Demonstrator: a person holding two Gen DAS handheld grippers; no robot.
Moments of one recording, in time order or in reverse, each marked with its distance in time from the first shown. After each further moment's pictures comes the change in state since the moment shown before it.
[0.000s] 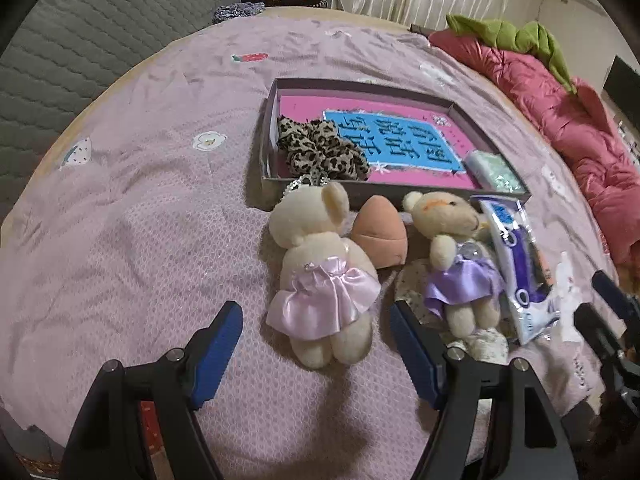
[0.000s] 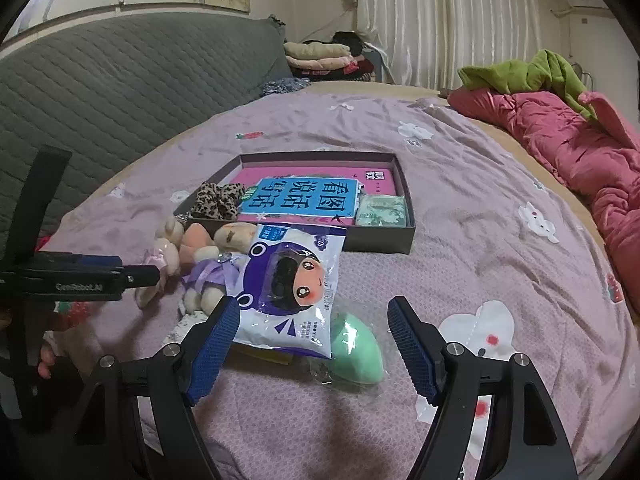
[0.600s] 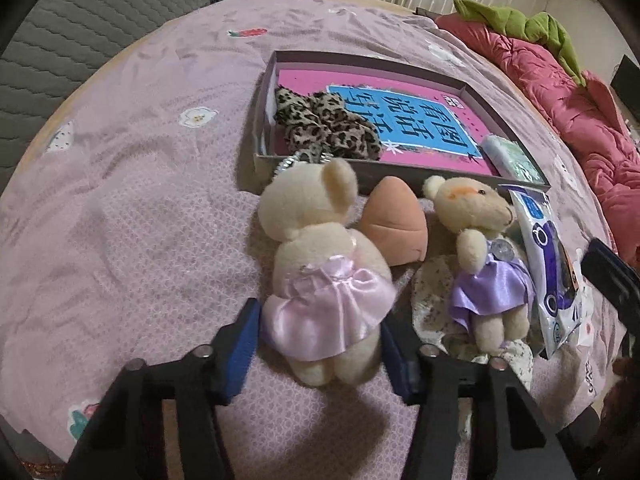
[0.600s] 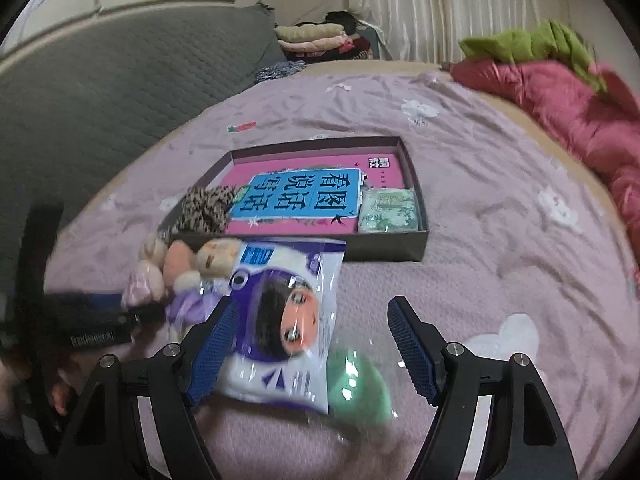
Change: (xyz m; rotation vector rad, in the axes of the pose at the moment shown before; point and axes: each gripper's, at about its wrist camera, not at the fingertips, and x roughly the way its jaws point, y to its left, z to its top) left arm 0.030 0.006 0.007 -0.012 0.070 -0.021; right arm 0.050 -0.027 0.030 0.131 0.103 0.102
